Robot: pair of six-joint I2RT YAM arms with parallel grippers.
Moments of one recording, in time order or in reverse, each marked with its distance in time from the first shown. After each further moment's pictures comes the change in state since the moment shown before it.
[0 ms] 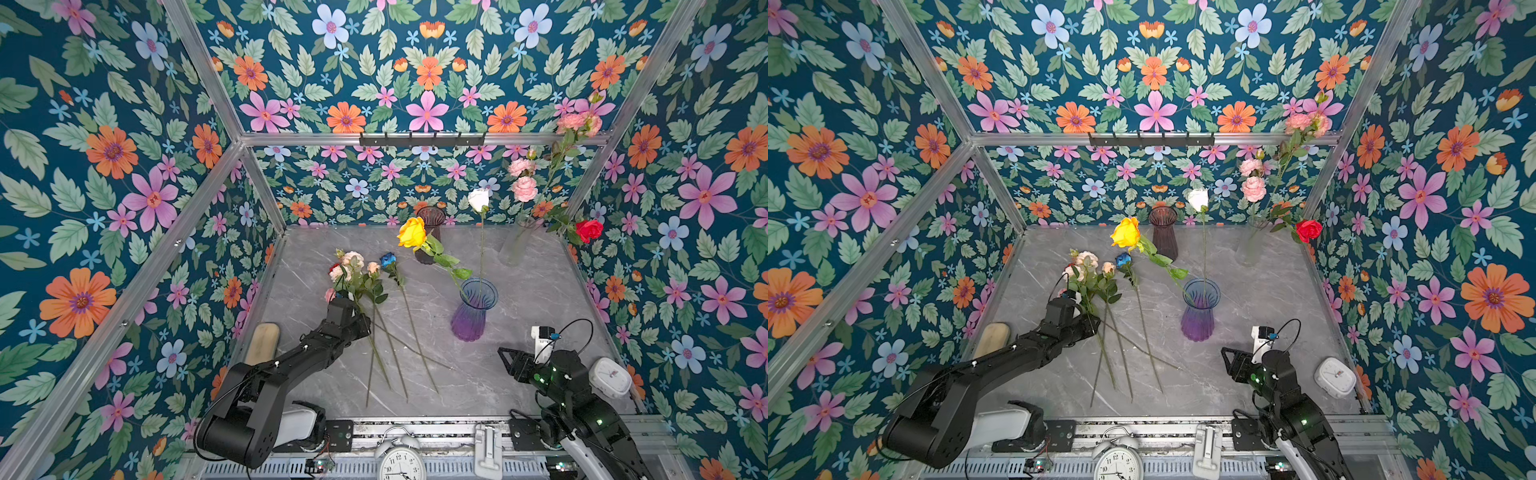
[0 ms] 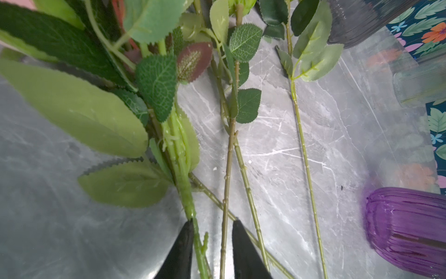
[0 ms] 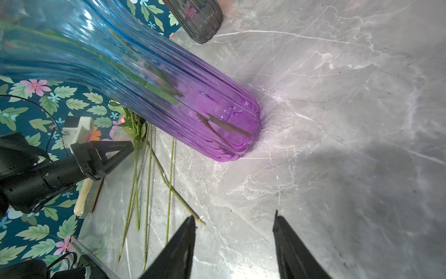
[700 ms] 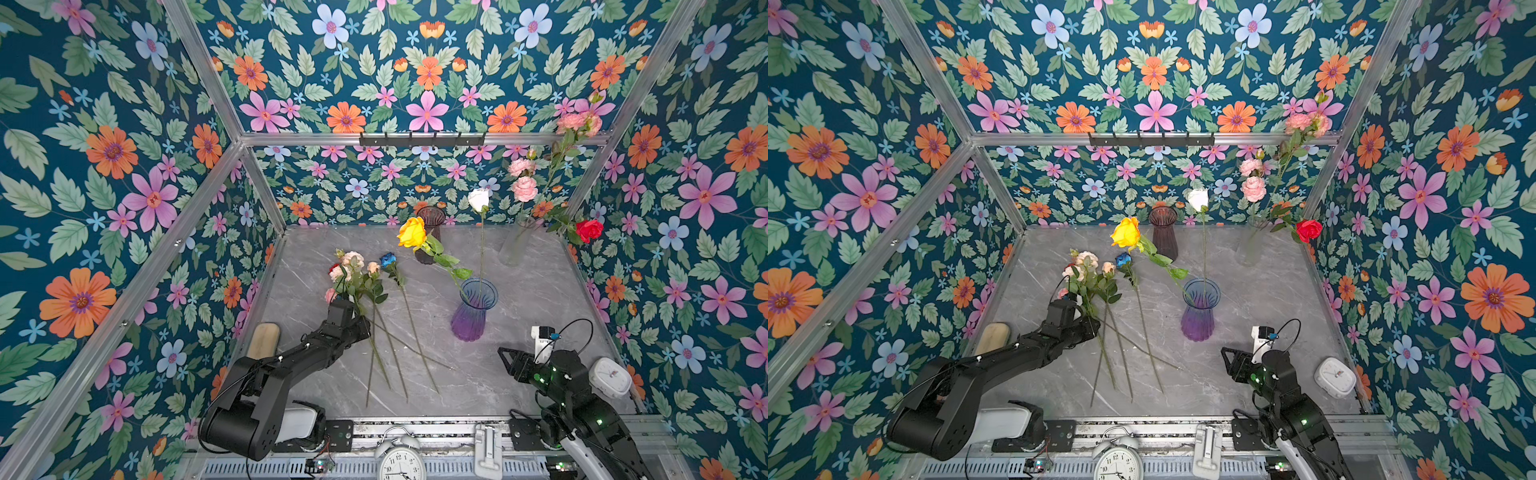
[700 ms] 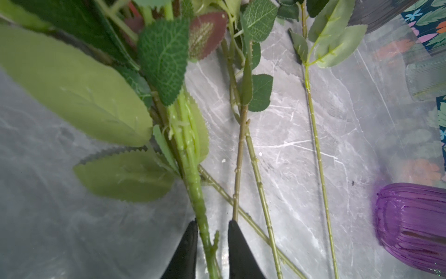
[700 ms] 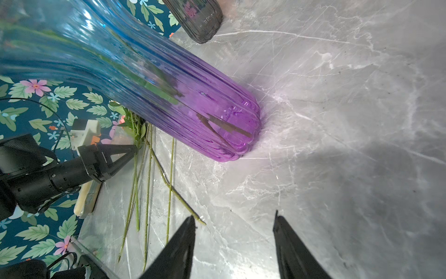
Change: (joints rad) left arm 0.006 0.037 -0.015 0.025 0.024 0.000; right arm 0.000 0.000 0.000 0.000 0.000 0.000
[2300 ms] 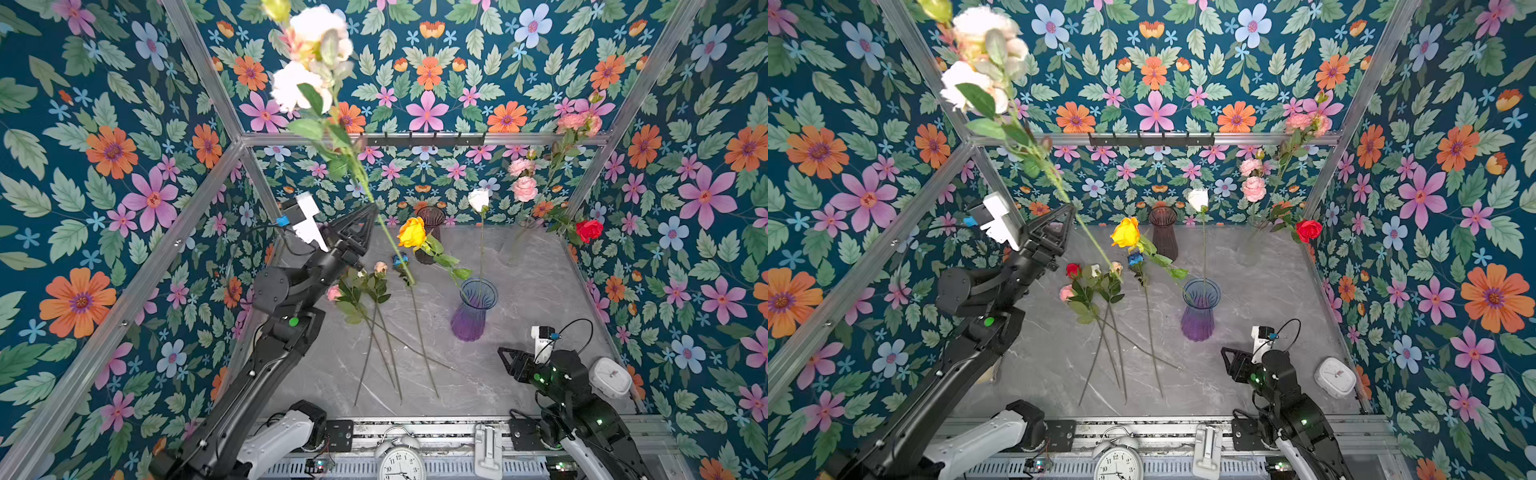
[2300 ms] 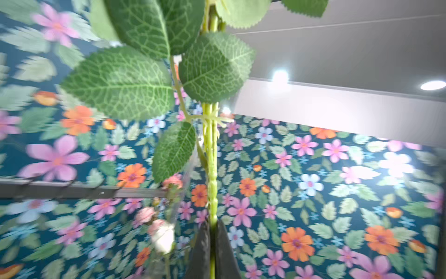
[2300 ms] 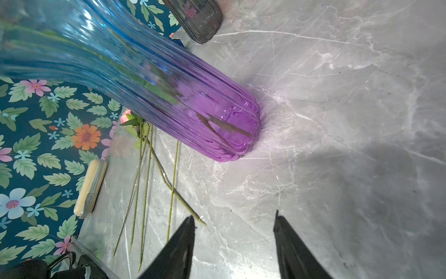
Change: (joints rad) left arm -0.263 -0.272 0.724 0.513 0.254 -0.064; right arm 0.000 0.000 0.000 0.000 0.000 0.000
